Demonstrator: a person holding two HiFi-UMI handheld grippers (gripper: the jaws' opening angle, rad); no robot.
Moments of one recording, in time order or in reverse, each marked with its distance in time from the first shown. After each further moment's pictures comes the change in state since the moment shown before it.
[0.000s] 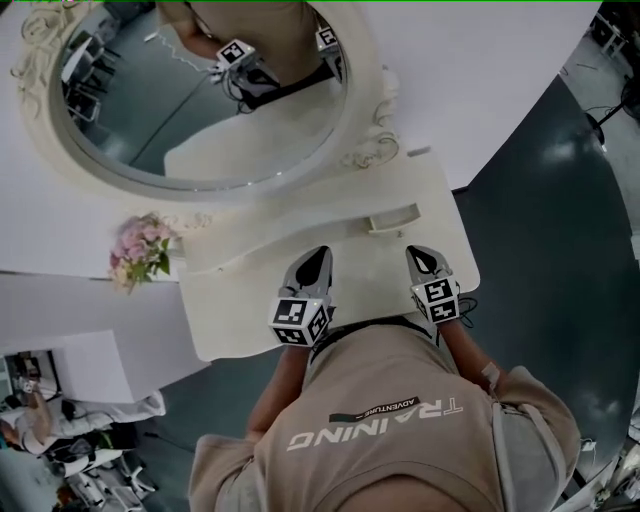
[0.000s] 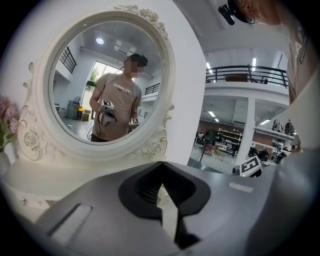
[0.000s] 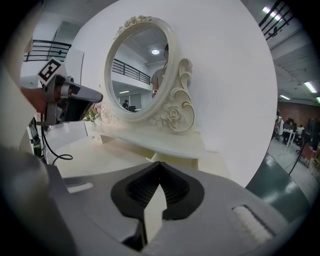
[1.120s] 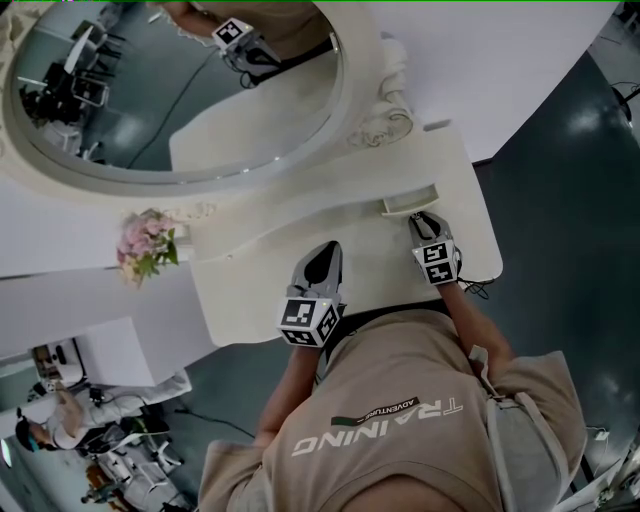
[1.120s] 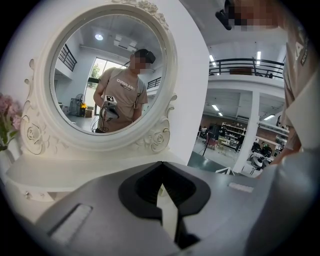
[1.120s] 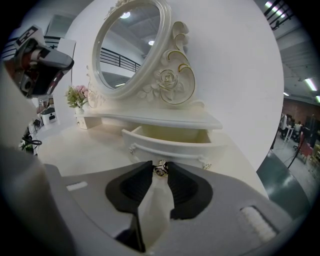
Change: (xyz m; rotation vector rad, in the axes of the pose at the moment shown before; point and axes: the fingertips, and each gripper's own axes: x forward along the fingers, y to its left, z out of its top) left arm 0.008 0.002 -0.025 0.002 0.071 0.042; right arm 0.098 -0.023 -0.060 0.022 0.084 -0.020
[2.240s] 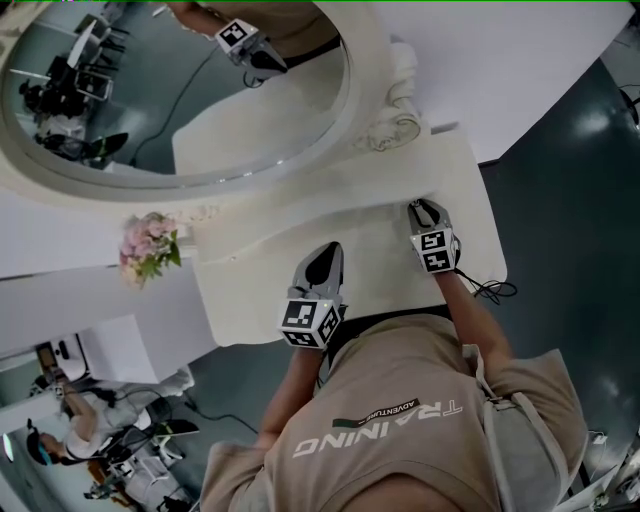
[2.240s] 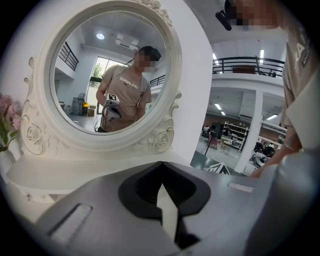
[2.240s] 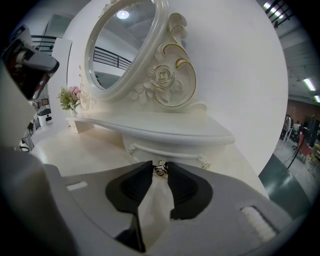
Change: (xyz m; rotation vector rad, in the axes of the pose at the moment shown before) left arm 0.011 0.013 0.000 -0.011 0.018 0.027; right arm 0.038 -0.014 0.028 0.010 -0.017 -0.016
